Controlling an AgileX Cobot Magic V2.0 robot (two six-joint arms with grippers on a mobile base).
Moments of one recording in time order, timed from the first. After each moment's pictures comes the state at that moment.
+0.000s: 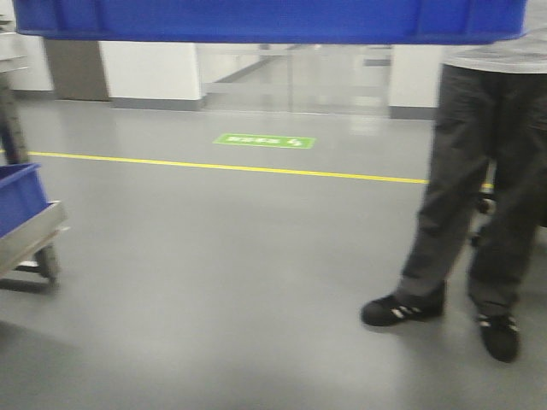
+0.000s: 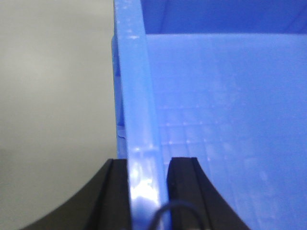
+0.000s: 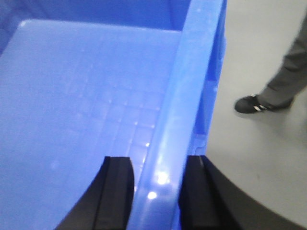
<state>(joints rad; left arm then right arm) -0.33 1.83 -2.29 0.07 1.12 -0.16 0.12 1.65 -1.94 0.20 0.99 0.06</state>
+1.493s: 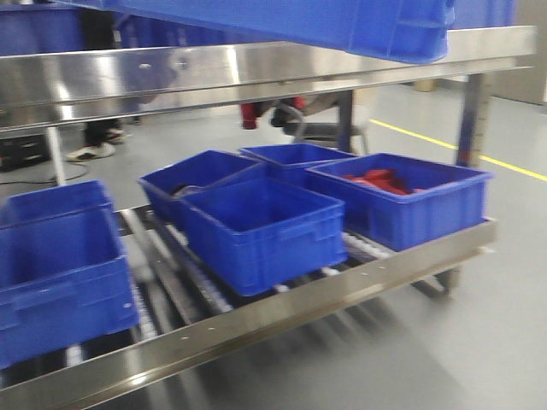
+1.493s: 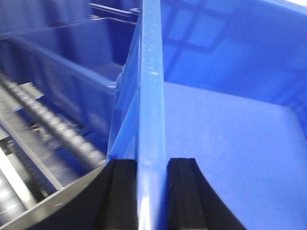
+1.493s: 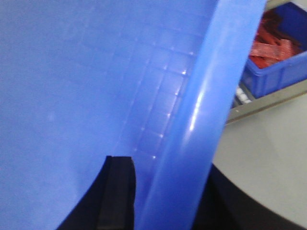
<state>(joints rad) -0.33 1.85 -2.29 0.05 0.76 -0.15 0.11 1.65 -1.94 0.19 0.99 0.07</state>
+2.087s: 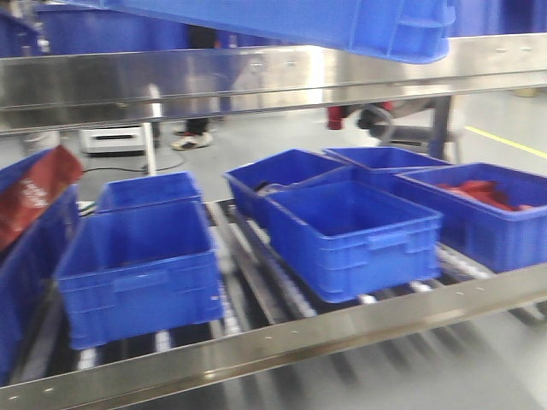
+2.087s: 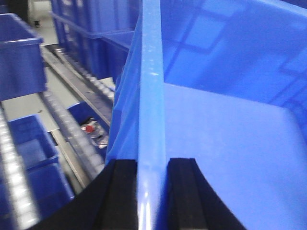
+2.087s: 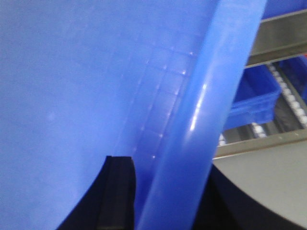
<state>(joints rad) -0.33 1.85 -2.29 0.05 0.76 -0.15 0.11 1.65 -1.94 0.19 0.99 0.07</state>
